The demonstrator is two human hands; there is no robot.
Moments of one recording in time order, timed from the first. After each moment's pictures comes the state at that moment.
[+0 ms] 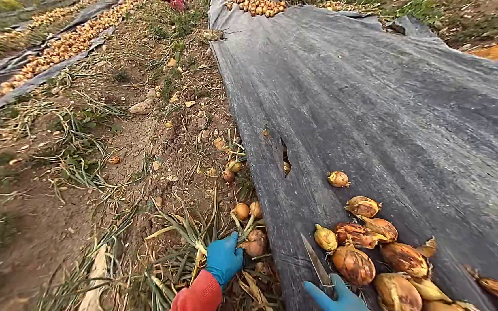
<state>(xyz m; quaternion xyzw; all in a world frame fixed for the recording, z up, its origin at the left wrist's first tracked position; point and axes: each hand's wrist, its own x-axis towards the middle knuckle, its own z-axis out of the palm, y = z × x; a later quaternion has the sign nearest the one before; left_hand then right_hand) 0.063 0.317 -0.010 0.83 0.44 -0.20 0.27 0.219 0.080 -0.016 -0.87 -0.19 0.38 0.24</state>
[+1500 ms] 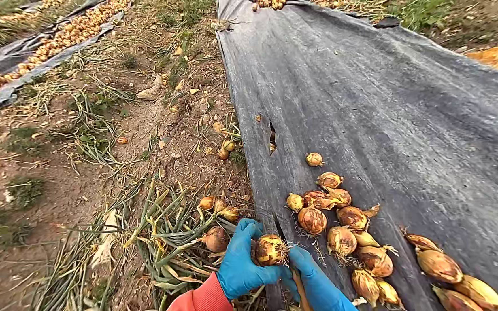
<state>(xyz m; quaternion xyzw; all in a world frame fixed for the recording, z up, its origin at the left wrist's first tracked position) 0.047 0.169 0.070 0.74 0.26 0.23 0.58 0.194 0.042 0.052 -0.53 -0.18 0.63 0.54</state>
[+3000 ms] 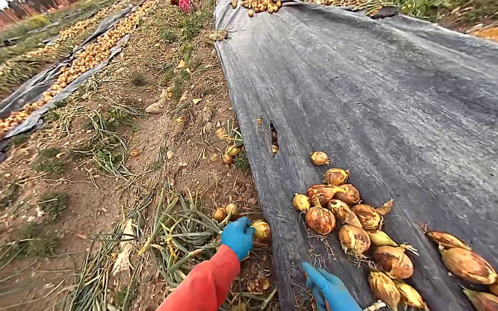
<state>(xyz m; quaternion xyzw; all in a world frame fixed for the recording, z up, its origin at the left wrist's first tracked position) 0.068 0.228 0.045 0.78 0.47 -0.12 0.40 0.198 0.001 0.008 -0.72 -0.05 0.57 0.39</state>
